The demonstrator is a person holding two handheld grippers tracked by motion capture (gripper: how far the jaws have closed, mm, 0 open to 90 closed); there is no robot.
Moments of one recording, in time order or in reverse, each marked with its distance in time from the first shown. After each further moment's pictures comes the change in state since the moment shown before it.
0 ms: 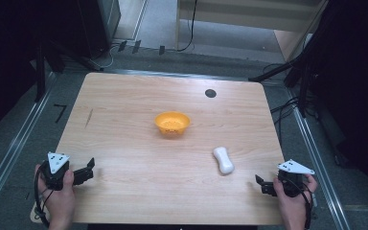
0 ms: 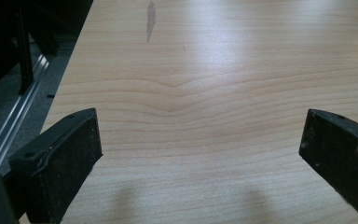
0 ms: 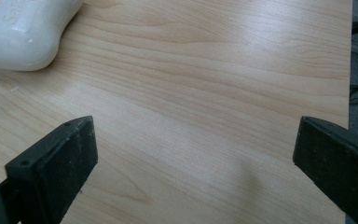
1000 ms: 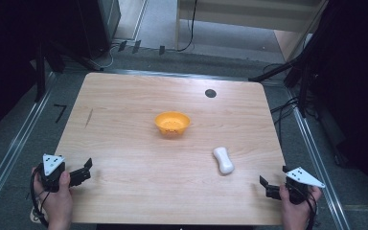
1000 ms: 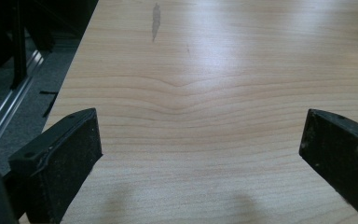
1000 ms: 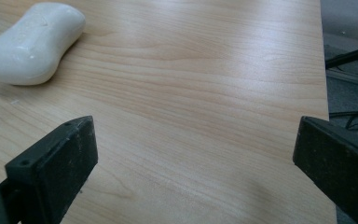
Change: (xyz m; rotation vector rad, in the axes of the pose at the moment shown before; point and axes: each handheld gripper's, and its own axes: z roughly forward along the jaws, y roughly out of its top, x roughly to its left) left arm 0.008 -0.003 -0.005 -0.023 -0.024 -0.068; right arm -0.009 -0.029 -0.004 -0.187 -0.006 0.023
